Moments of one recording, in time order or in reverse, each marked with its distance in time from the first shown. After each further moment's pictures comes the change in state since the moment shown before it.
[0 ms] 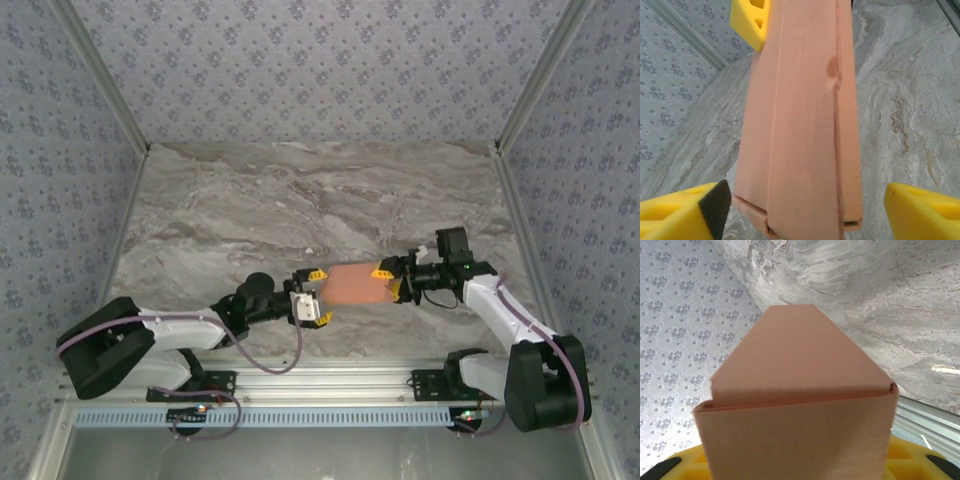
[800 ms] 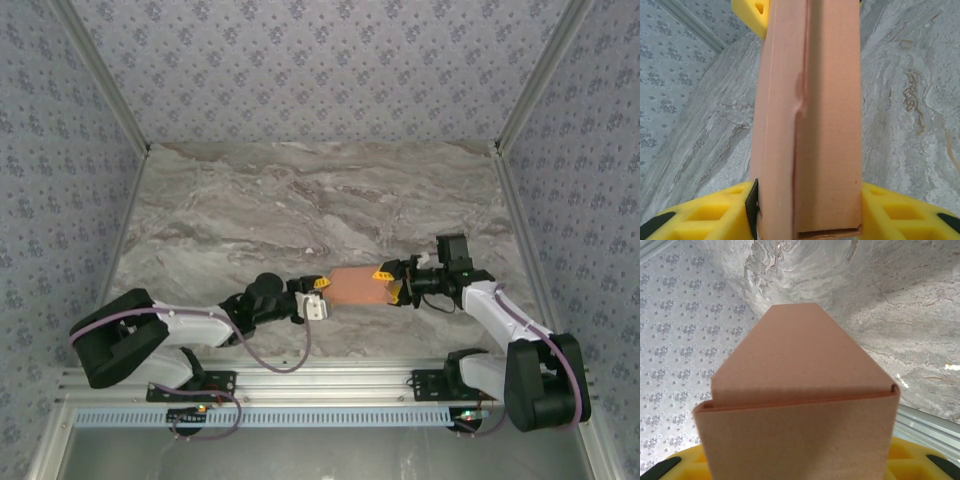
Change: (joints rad) left arm -0.025 0.084 0.032 -0.010 -0.090 0.045; right arm -0.005 0.002 -0.085 0.143 0.026 0.128
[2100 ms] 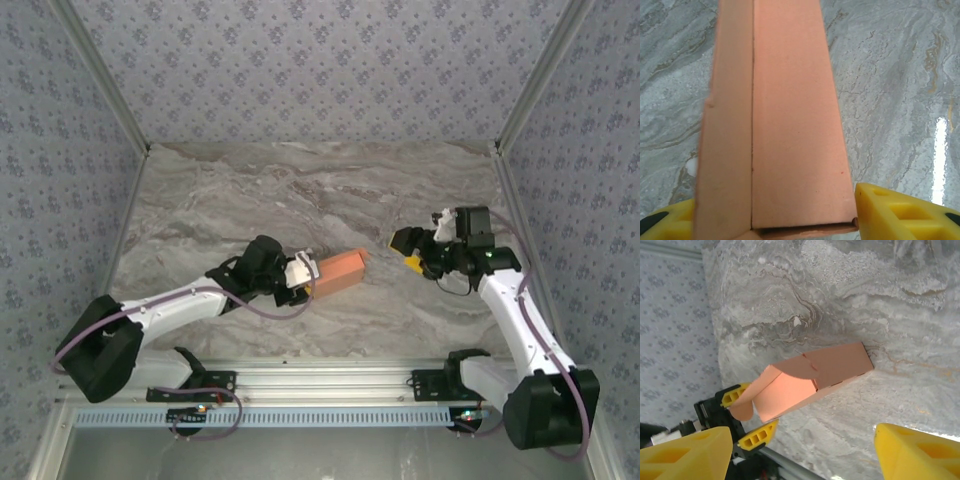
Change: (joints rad) left arm 0.217 -0.076 0.279 -0.740 0.134 -0.219; right arm -0.036 -0.103 0.330 -0.369 0.380 -0.618
